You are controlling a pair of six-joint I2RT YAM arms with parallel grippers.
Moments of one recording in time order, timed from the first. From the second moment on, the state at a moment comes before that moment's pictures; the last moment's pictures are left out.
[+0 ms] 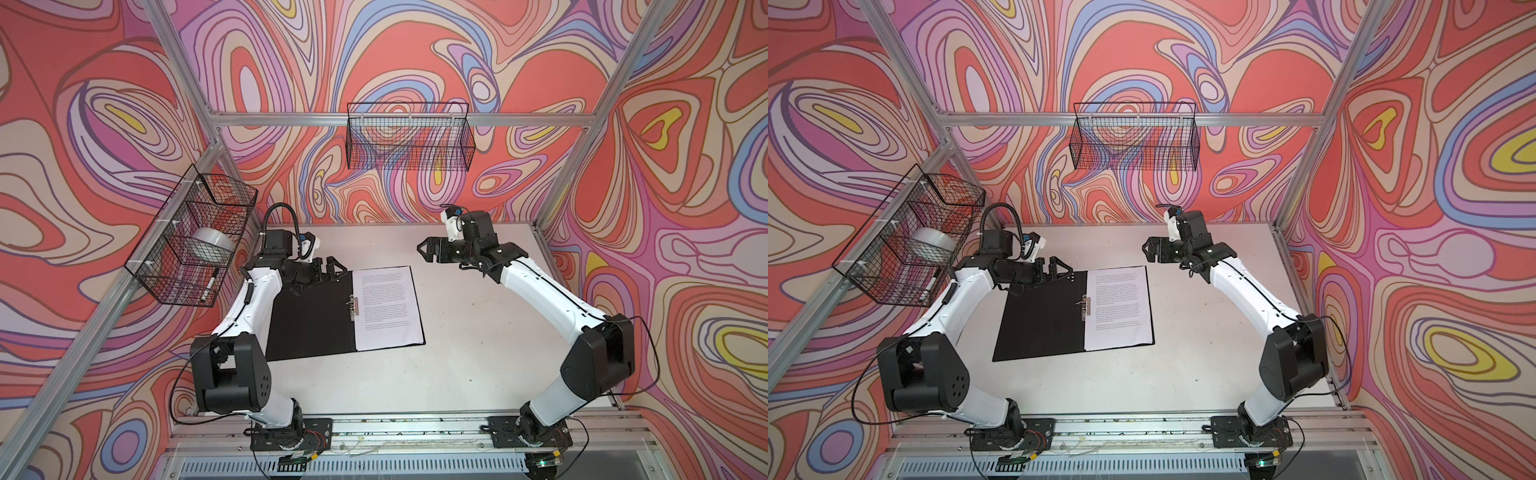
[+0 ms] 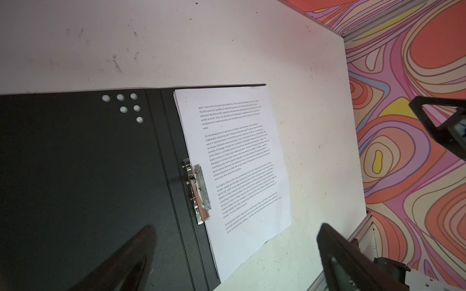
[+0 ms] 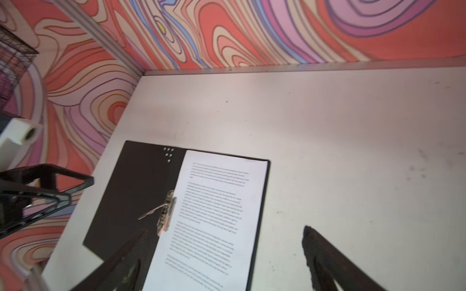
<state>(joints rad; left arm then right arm) 0.06 1.53 1.25 -0.74 0.65 -0.15 0.41 1.61 1.44 -0.45 -0.17 0.33</state>
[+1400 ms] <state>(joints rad) 0.00 1.76 0.99 -0.41 0.78 -0.43 0.37 1.39 1.28 -0.57 0.00 0.42</state>
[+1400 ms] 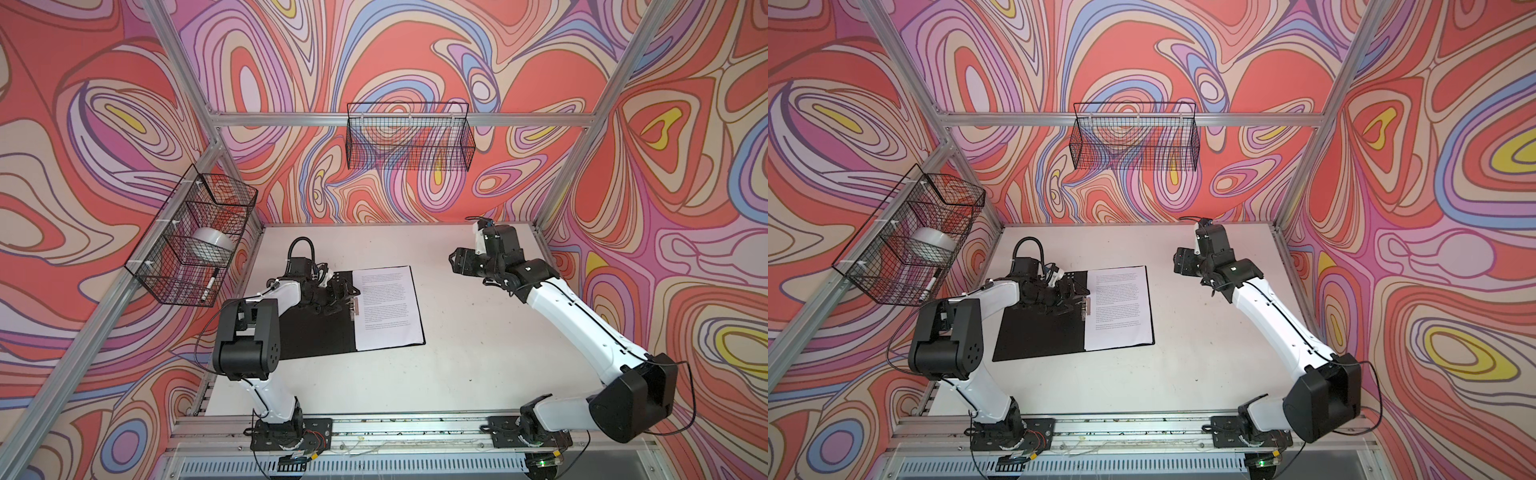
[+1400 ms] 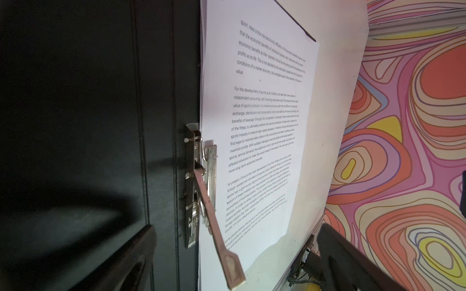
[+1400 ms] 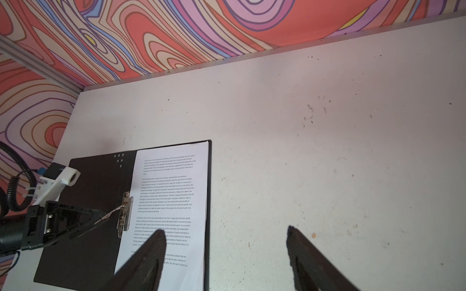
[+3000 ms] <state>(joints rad) -0.27 1.95 1.19 -0.38 0.82 -0.51 0.37 1.39 1.25 -0.60 -0.01 0.43</state>
